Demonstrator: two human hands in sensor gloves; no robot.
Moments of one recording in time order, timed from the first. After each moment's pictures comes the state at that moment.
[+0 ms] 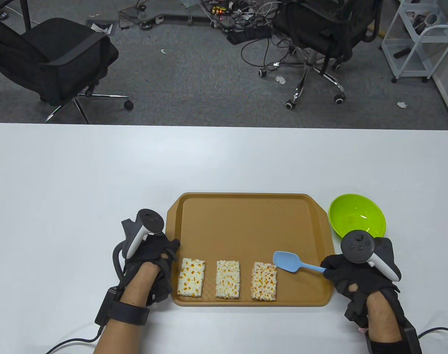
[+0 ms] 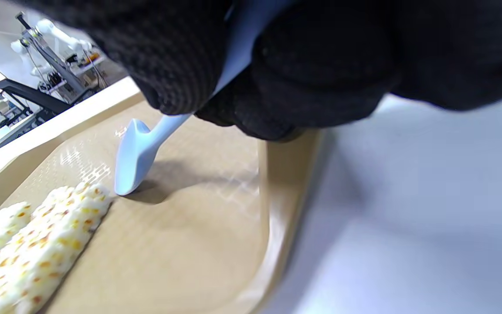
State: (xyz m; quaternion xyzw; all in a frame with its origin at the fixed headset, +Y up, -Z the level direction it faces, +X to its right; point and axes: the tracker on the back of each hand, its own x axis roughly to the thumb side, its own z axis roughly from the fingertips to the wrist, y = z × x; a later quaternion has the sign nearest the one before) left_hand -0.203 -0.766 -0.290 -0.28 0.16 0.21 0.92; right_hand 0.294 -0.732 -0.254 0.03 0.24 0.95 0.20
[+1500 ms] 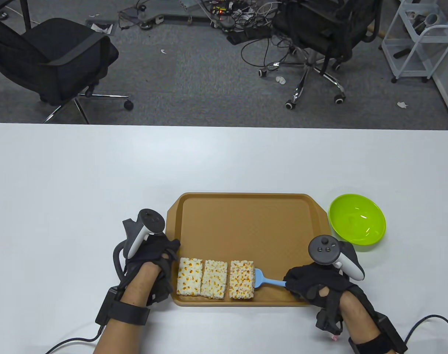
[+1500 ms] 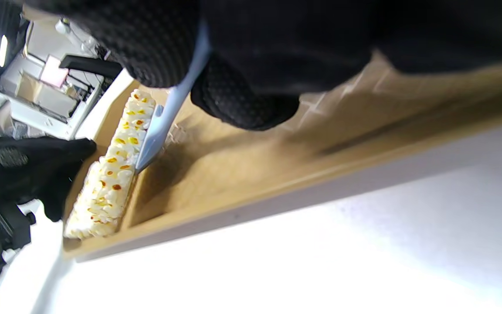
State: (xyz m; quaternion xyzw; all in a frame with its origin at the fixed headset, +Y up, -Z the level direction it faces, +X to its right) left_hand -0.201 -0.766 -0.291 -0.28 0.17 0.20 0.93; right_hand 0.227 -0.764 -0.249 0.10 0.33 0.88 0.34
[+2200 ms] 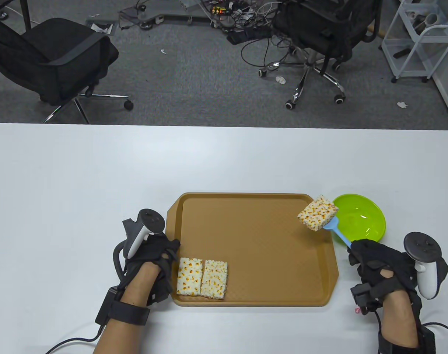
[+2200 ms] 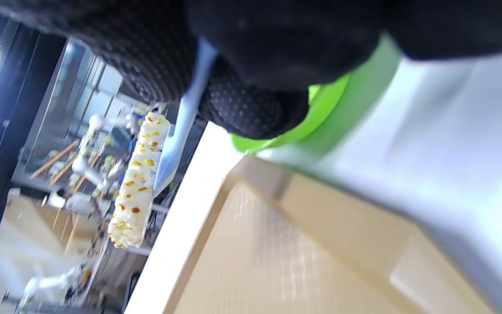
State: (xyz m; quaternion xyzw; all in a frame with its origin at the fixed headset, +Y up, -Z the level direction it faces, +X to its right) left_hand -0.202 -0.766 -0.291 -0.28 0.16 0.20 0.93; right_hand 0.370 -0.713 -0.240 -0.23 0.08 0.83 0.50
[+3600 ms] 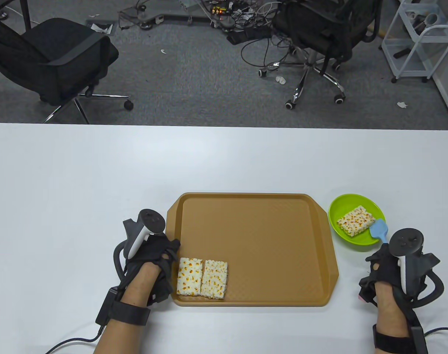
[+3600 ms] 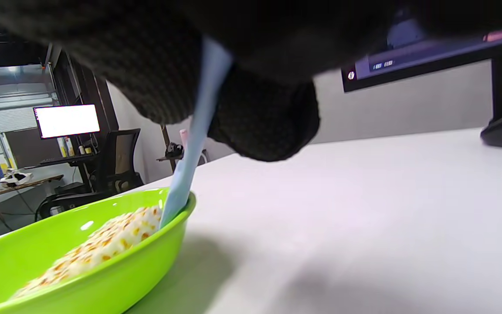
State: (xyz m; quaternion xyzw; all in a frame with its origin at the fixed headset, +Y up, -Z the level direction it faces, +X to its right) left_hand -0.201 -0.767 -0.291 -0.27 0.16 0.20 0.93; right_hand 0.363 -0.687 -0.236 -0.42 -0.11 0.90 0.06
